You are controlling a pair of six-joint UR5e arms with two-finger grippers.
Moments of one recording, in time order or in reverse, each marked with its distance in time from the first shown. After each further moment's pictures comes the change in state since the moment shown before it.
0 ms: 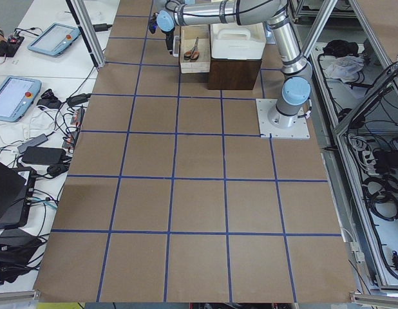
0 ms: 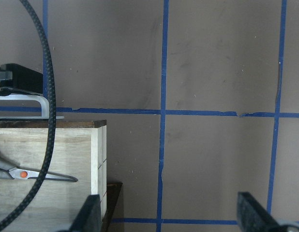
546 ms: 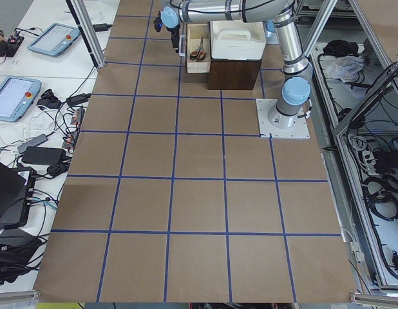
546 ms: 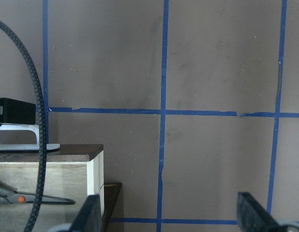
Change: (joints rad) left arm -0.011 0.072 -0.084 -0.041 0.000 -0.009; right arm 0.000 0.000 0.000 0.001 0.000 0.000
